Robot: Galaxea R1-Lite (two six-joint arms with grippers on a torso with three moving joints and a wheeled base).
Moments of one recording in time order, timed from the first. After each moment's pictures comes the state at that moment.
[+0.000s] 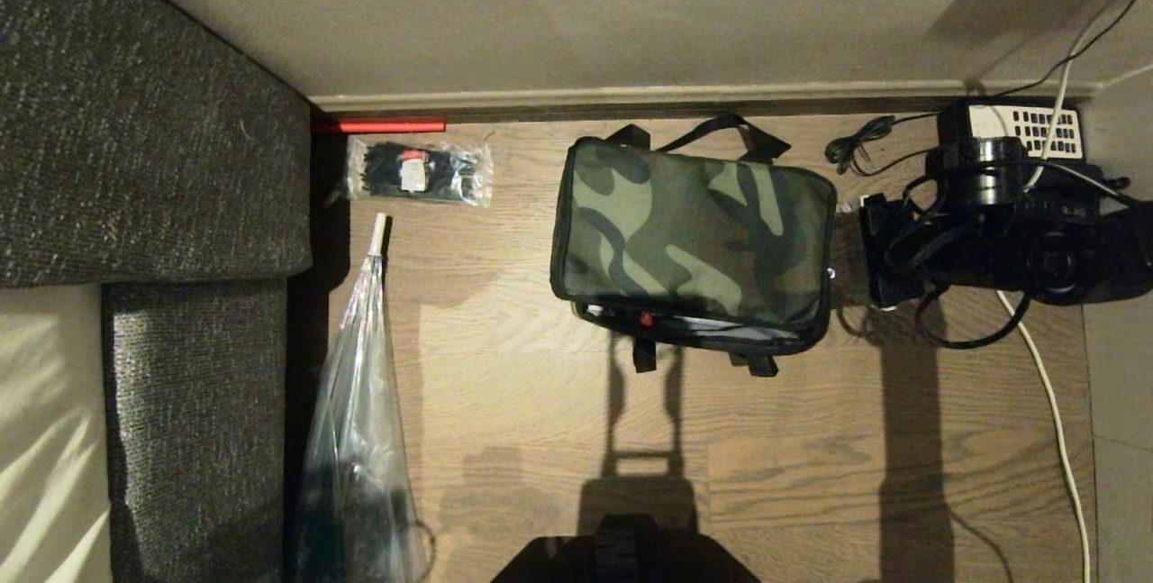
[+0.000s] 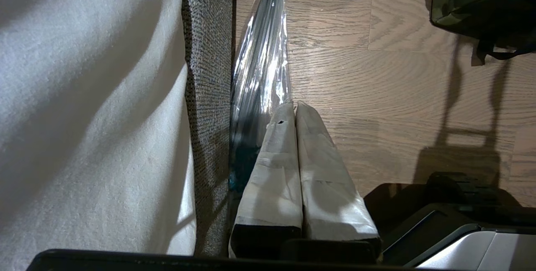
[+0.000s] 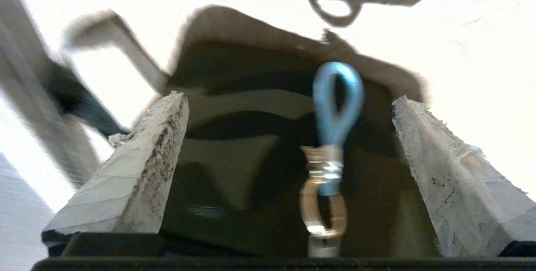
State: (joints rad) left arm 0.00 0.00 0.00 0.01 0.01 -0.01; right arm 0.07 1.93 -1.23 -0.28 0.01 1.42
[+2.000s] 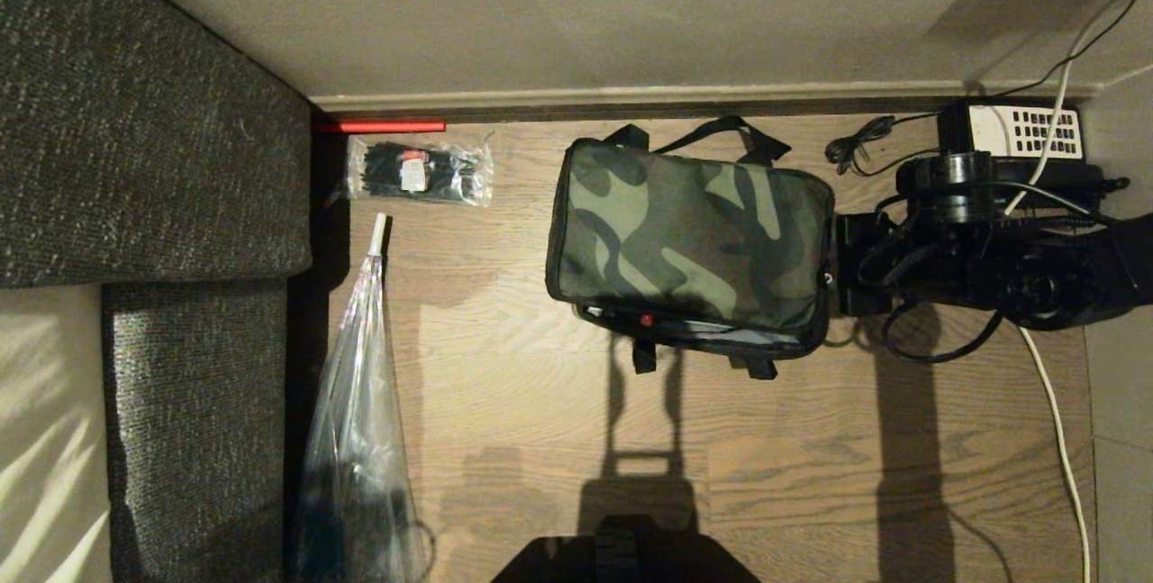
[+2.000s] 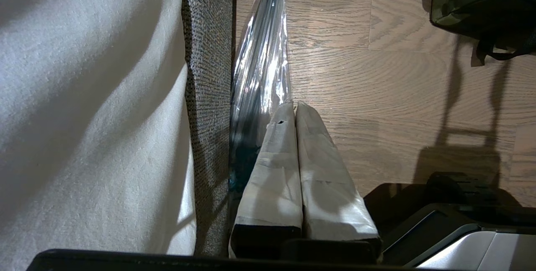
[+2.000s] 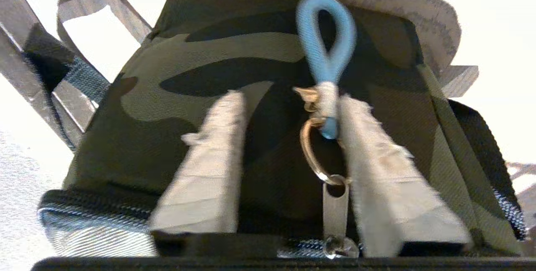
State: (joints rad) left arm 0.00 0.00 0.00 0.01 0.01 -0.01; right arm 0.16 1.91 -1.14 -0.35 -0.02 1.56
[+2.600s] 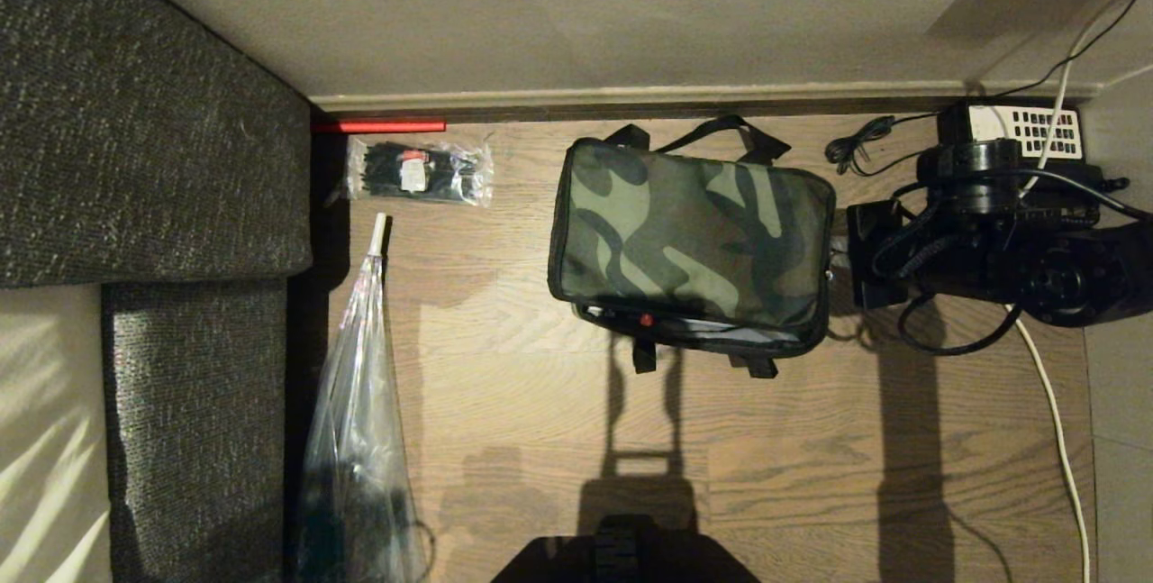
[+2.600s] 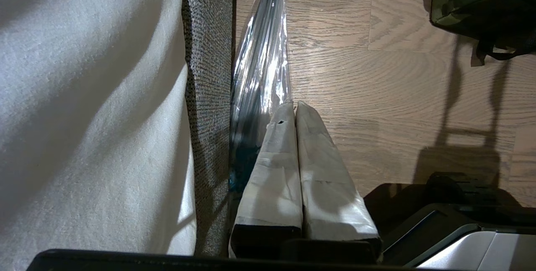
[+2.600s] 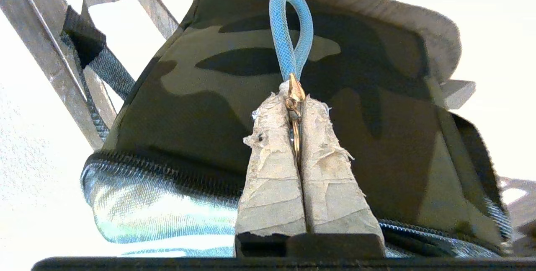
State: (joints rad) left arm 0.00 0.00 0.00 0.01 0.01 -0.01; right arm 0.15 1.87 -1.13 -0.36 -0.01 1.47
